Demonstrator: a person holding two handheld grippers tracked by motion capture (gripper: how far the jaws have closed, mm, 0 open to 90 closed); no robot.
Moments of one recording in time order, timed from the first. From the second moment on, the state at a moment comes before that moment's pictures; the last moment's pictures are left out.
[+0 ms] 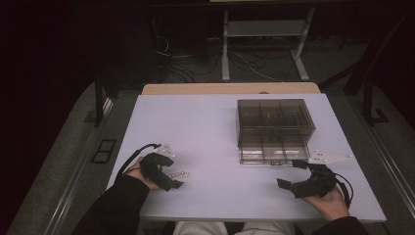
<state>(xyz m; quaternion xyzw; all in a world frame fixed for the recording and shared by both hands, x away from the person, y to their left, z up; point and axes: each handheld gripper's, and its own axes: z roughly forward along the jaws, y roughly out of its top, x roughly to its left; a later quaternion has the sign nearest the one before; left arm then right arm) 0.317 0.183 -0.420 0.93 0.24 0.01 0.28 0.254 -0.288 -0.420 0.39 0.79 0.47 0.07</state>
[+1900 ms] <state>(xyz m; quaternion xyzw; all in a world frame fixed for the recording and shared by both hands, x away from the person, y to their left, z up) 0.322 0.180 -0.425 0.93 0.23 0.01 0.27 0.255 -0.289 -0.421 0.39 0.79 0.47 0.07</state>
